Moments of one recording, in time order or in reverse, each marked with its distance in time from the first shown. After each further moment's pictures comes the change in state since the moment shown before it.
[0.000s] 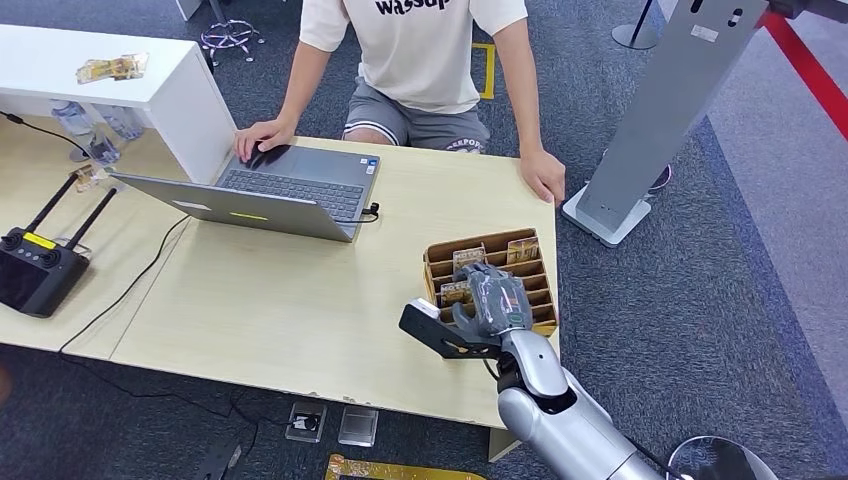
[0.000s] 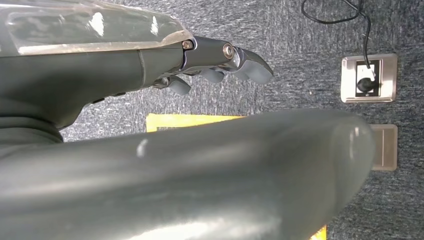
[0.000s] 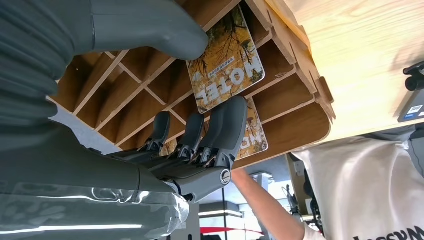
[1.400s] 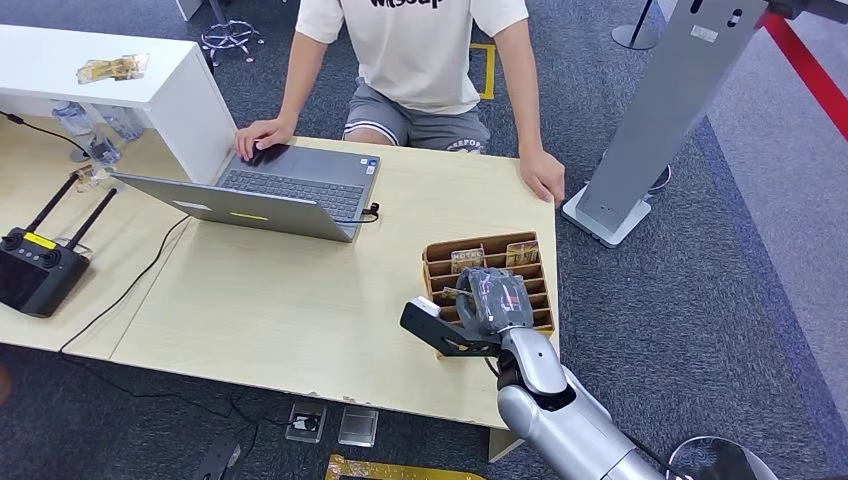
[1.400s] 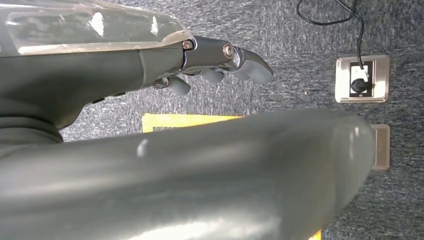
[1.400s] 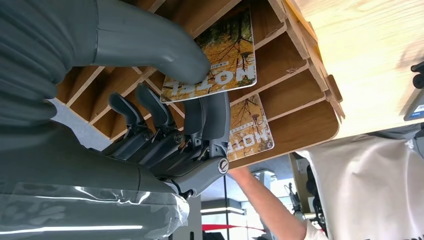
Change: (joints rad) left arm 0.000 0.000 0.000 0.000 0.005 -0.001 -0.018; right arm -0.010 0.008 0.000 0.029 0.009 -0.011 0.001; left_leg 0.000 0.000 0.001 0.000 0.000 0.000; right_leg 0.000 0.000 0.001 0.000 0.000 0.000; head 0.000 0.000
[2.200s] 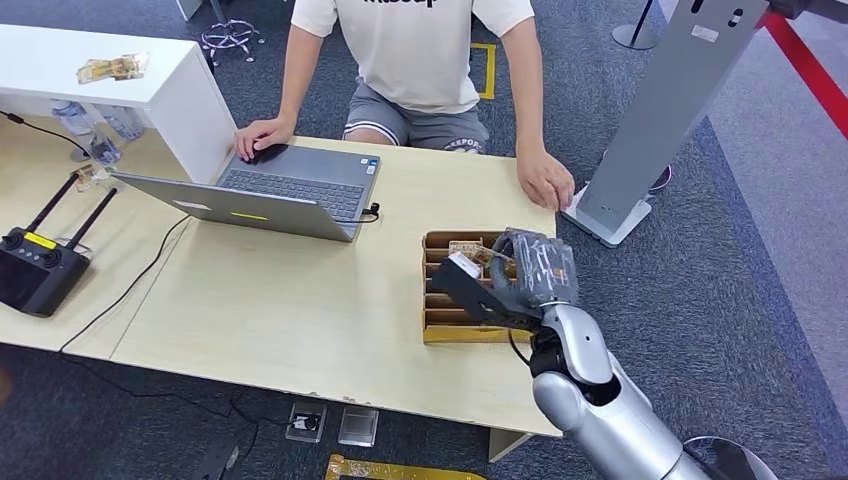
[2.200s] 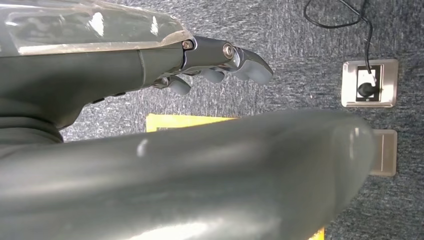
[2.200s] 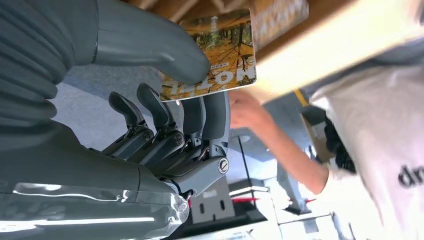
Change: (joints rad) left arm 0.005 0.000 -0.001 0.000 0.018 0.010 0.010; right arm 0.005 -0.123 -0.094 -0.359 -0.013 0.072 0.164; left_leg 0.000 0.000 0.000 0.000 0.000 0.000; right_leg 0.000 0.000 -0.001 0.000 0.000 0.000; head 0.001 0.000
